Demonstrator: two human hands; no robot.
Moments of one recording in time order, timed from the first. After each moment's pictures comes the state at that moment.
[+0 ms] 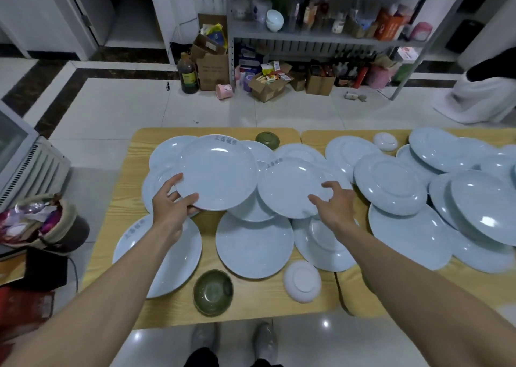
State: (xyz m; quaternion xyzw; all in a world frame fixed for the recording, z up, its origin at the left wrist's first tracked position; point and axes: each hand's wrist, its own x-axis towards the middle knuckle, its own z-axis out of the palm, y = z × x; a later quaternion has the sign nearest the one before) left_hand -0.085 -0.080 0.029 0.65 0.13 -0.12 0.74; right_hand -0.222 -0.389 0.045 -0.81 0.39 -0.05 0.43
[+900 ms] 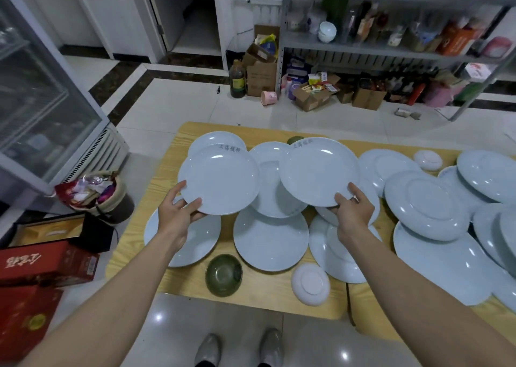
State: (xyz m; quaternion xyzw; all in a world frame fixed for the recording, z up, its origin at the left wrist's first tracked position) left_hand -0.140 -0.035 0.022 0.61 0.17 -0.05 0.77; right_hand -0.209 -0.383 0.030 -0.52 0.43 -0.20 0.71
